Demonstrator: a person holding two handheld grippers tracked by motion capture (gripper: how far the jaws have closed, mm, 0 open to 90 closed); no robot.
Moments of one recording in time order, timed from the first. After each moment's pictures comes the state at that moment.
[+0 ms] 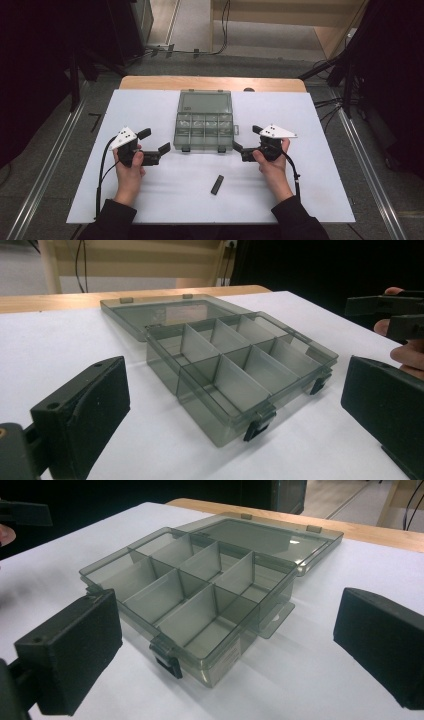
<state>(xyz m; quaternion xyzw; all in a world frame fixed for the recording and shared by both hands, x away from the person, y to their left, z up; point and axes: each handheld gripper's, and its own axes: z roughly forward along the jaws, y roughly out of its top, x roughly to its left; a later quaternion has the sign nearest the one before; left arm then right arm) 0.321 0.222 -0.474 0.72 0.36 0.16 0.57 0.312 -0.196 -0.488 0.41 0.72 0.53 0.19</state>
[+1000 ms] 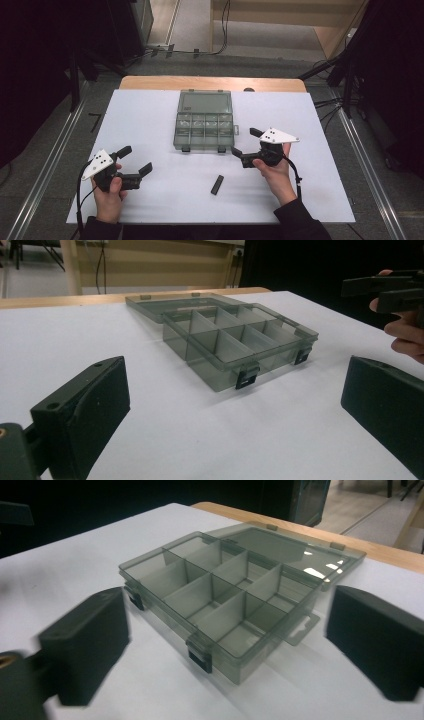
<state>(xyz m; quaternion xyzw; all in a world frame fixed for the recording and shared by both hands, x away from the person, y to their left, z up) 0.257 0.264 -0.473 0.71 0.36 0.19 0.57 0.293 -0.190 -0.471 0.37 0.74 0.54 0.19</state>
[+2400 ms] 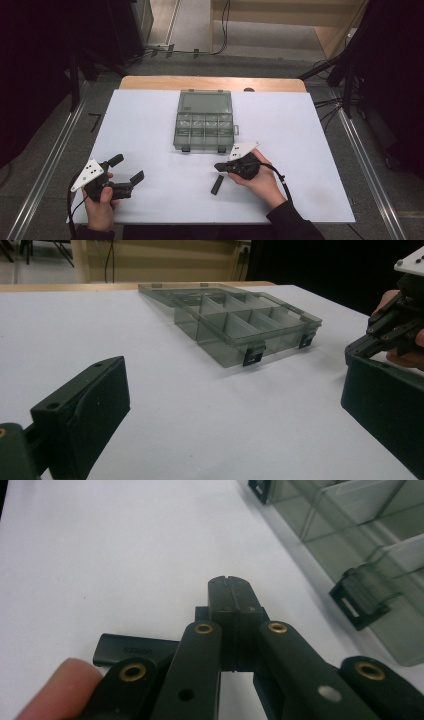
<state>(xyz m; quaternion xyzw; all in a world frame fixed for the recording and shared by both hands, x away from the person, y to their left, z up) 0.242 0.282 -0.483 0.71 0.38 0.19 0.57 0.293 -0.136 -0.504 0.21 0.88 0.42 0.05</state>
